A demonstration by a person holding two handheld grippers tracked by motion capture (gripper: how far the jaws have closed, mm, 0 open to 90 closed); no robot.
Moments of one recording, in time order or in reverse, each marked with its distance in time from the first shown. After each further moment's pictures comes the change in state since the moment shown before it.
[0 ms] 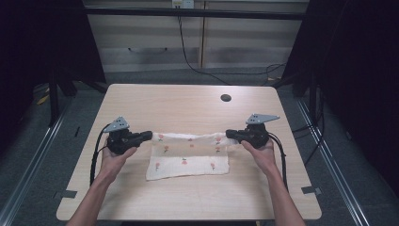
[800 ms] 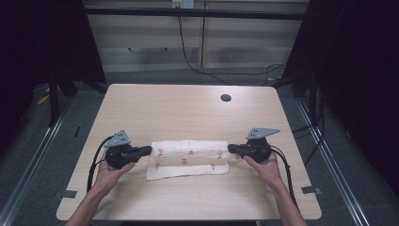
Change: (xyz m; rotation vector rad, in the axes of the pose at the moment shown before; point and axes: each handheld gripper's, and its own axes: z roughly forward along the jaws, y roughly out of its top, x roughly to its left) left arm -0.022 -0.025 -0.013 0.094 -0.041 0.062; right arm 0.026 -0.029 -0.012 0.083 0.015 -0.028
